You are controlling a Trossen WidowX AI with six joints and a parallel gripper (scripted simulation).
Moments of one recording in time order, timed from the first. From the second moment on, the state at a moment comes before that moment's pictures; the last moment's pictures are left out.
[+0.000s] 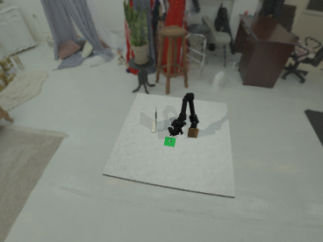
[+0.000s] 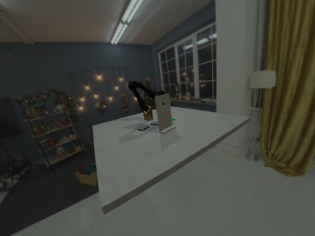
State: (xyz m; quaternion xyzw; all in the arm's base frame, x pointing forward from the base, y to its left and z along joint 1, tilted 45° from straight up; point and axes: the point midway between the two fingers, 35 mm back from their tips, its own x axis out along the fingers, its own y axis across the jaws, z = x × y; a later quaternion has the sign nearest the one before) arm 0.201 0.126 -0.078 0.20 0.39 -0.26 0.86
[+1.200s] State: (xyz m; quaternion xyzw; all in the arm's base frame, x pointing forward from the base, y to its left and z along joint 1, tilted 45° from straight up) arm 0.191 0.189 -0.016 0.19 0.39 -0.25 0.86
